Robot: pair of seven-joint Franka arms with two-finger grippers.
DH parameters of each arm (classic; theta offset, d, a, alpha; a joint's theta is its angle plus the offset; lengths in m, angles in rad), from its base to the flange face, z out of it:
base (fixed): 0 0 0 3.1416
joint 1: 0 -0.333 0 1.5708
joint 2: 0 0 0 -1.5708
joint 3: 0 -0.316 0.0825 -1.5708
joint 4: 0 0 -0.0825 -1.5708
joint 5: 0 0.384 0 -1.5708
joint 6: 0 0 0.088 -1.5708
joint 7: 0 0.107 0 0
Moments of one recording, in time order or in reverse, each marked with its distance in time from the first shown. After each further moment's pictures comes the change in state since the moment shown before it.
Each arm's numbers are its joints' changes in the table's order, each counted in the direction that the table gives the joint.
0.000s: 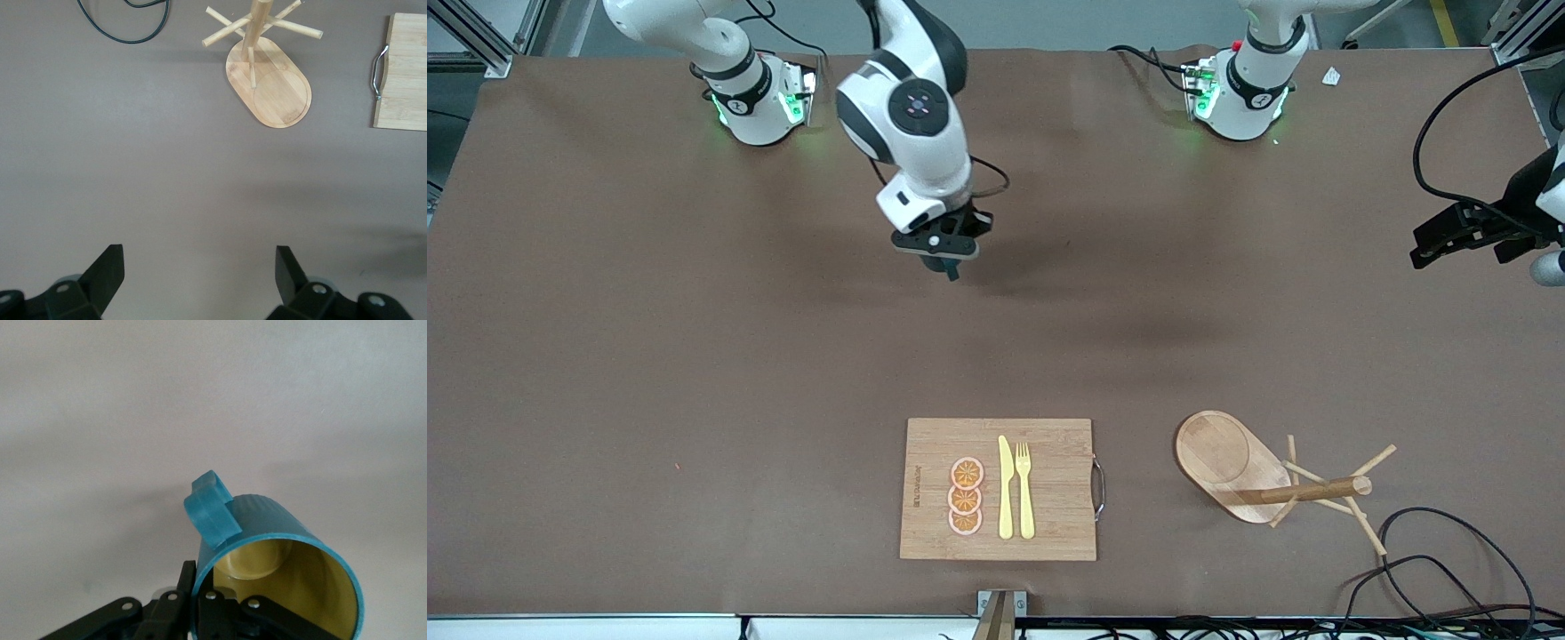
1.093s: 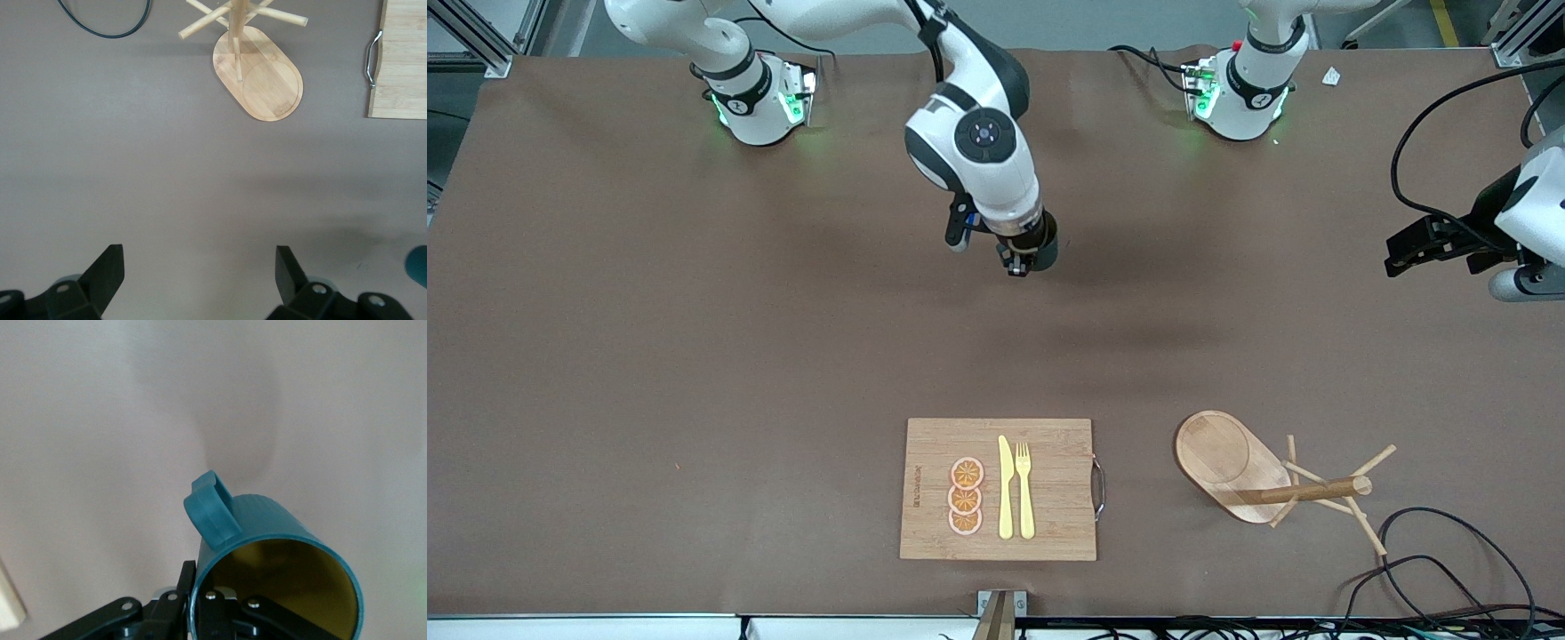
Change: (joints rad) left arm 0.022 0.029 0.014 0.001 -0.003 0.000 -0.002; right arm -0.069 0.259 0.006 0.310 0.098 -0.059 1.577
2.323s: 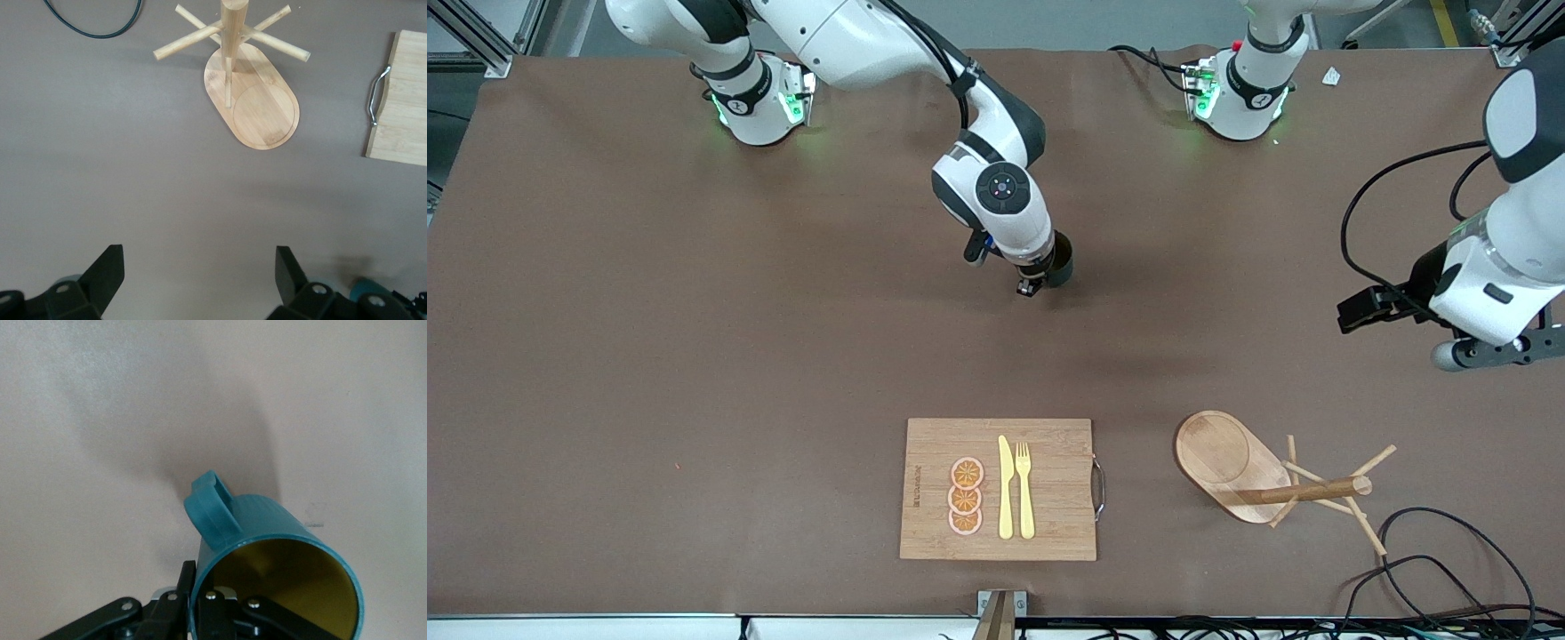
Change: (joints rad) left arm 0.040 0.131 0.002 0.000 0.000 -0.140 -0.163; right arm -0.038 0.138 0.020 0.036 0.035 -0.094 0.097
